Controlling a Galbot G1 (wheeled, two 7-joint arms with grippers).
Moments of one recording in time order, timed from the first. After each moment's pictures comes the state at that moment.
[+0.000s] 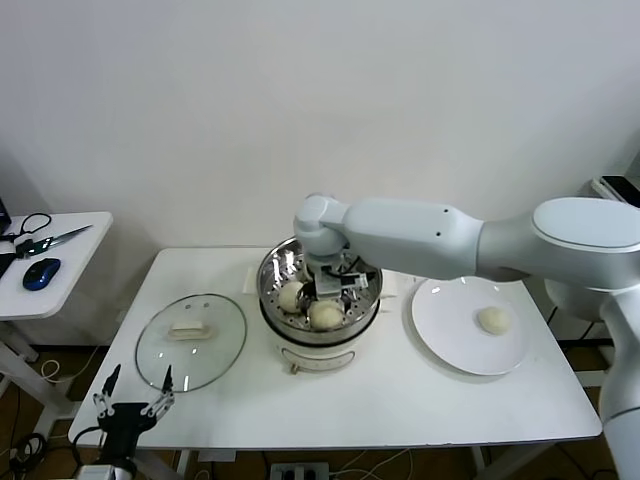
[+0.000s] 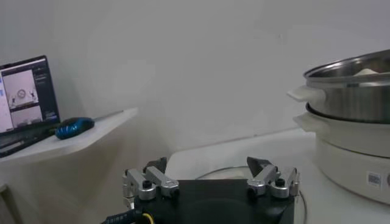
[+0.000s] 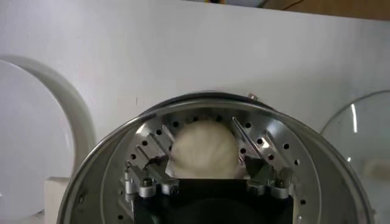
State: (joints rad) left arm 1.75 -1.44 -0.78 -2.03 -0.02 -0.04 -0.01; right arm 0.54 1.34 -1.35 1.25 -0.21 0.57 -1.18
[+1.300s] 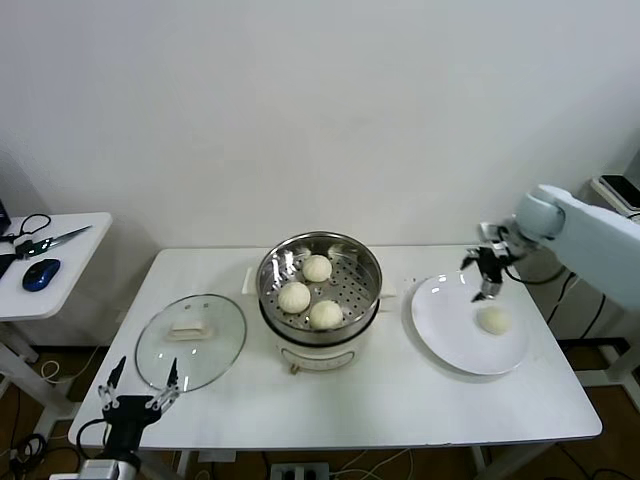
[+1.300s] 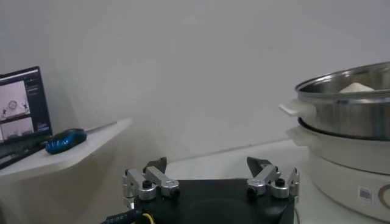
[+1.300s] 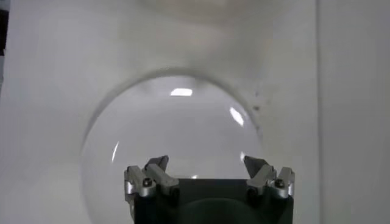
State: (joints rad) left arm 1.75 -1.44 -0.76 -2.06 -0.02 -0.03 -0.01; right arm 0.28 0.71 -1.05 0.98 0.12 -0.09 -1.12
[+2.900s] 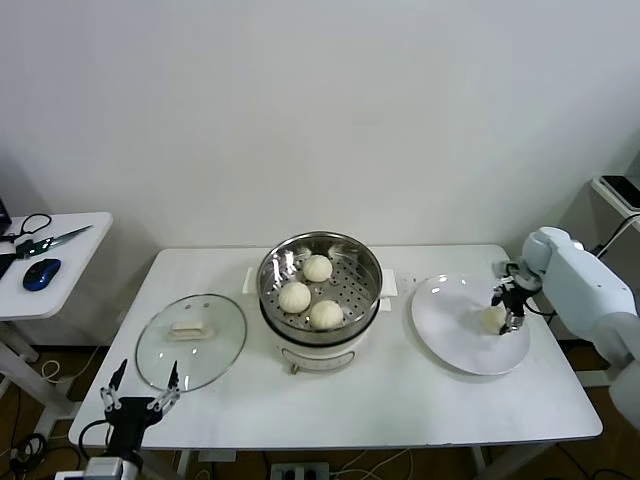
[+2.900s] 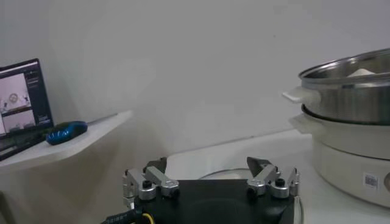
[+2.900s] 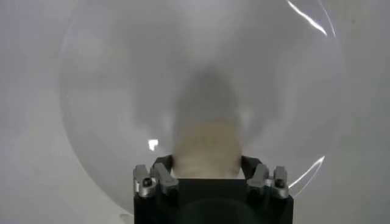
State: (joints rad) left arm 1.73 -1.44 -0.76 -2.03 0.00 -0.02 -0.01; right arm 0.05 0.98 -0.61 0.43 -0.34 0.14 -1.21
